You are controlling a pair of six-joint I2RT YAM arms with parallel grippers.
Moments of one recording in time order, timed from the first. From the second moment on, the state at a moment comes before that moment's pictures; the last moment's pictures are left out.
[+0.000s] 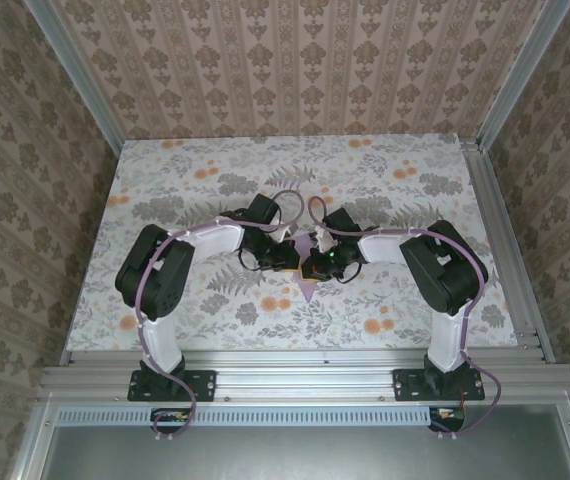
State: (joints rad) left arm -0.62 1.88 1.15 -0.47 0.65 -0.44; right arm 0.51 1.92 1.01 -0.22 -0.63 0.58
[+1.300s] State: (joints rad) left arm -0.65 1.97 1.19 -0.50 0.58 -0.41; right arm 0.50 1.89 0.98 -0.19 -0.63 0.58
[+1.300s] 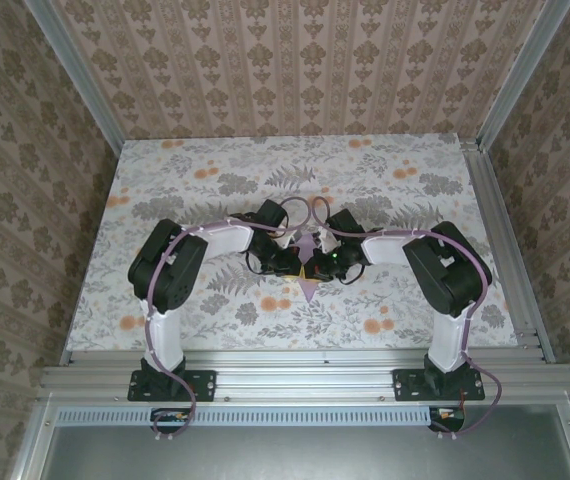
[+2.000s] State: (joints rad) left arm -0.65 2.00 1.24 -0.57 0.57 -0.33; right arm 0.47 1.82 0.87 -0.16 -0.62 0.58
